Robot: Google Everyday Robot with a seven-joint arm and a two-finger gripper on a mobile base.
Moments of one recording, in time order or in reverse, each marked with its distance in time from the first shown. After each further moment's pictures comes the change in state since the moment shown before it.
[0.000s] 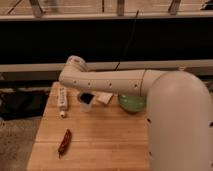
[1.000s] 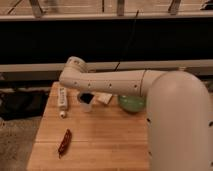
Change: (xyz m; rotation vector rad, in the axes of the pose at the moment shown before) arm 0.002 -0.002 0.002 0.009 0.015 -0.009
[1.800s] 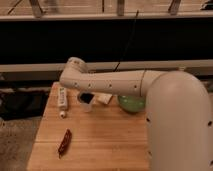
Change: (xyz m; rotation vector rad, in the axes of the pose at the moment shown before) arm 0.002 -0.001 0.003 0.005 0.009 -0.008
